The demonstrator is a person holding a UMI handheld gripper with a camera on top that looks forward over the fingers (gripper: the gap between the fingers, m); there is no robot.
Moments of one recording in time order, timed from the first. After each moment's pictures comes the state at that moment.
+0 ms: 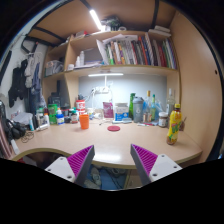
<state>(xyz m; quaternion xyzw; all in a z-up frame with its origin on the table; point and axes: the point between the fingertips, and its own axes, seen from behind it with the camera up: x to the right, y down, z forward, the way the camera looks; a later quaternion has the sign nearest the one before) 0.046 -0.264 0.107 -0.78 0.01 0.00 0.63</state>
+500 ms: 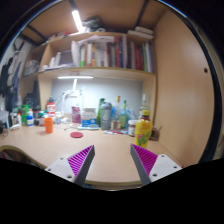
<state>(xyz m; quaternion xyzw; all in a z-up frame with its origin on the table) 0.215 -0.222 0.116 -0.75 0.06 -0.10 0.65</state>
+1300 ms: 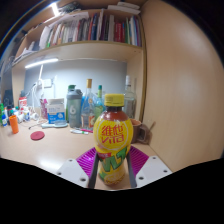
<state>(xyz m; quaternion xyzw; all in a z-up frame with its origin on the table) 0.390 -0.072 0.068 -0.77 0.12 -0.13 0.61</state>
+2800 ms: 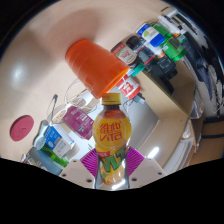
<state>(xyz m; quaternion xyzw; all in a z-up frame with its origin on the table) -0.048 0.208 0.202 -0.25 -0.63 -0.67 0.30</state>
